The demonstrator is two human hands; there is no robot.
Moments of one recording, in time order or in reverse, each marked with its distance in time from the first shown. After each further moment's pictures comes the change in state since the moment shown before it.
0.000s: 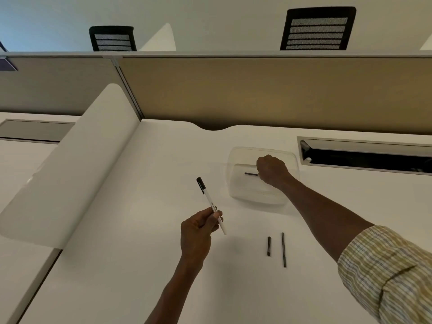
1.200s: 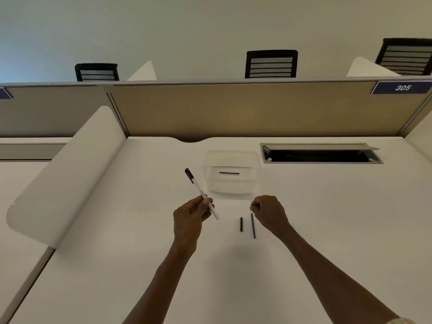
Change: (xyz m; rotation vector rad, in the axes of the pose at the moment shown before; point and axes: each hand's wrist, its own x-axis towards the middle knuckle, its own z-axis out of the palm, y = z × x) left_hand -0.070 0.024 0.009 -0.094 -0.160 0.095; right_hand -0.220 0.003 0.008 0.466 0.205 0.212
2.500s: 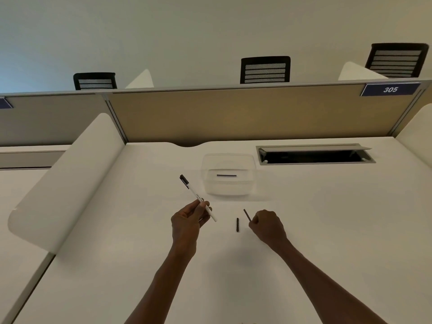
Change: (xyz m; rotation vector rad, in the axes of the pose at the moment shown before) left_hand -0.009 -0.001 -0.002 -0.112 0.018 -0.048; right_hand -0.030 0.012 0.023 -0.013 -0.042 0.181
